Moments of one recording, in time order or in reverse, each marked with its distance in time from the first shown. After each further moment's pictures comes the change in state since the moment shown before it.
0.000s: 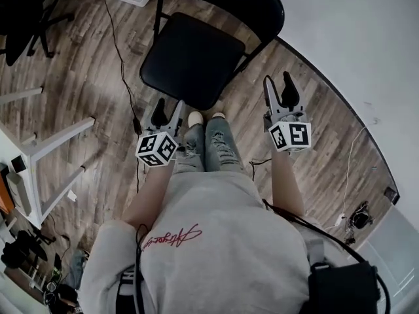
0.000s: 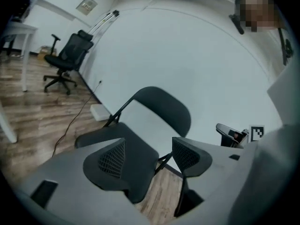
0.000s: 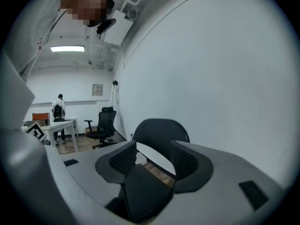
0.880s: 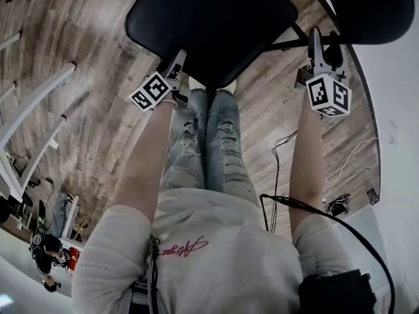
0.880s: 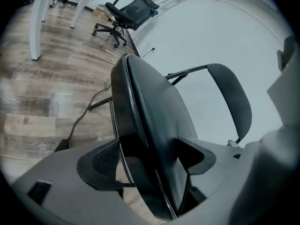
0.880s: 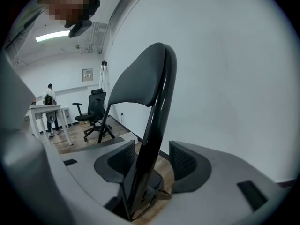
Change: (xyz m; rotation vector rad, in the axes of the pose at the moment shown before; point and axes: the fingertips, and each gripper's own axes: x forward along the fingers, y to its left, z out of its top) left arm 0.125 0.208 -0.204 -0.537 0.140 0.208; right arm 0.156 -0.087 -0.210 0.057 0.185 -0.022
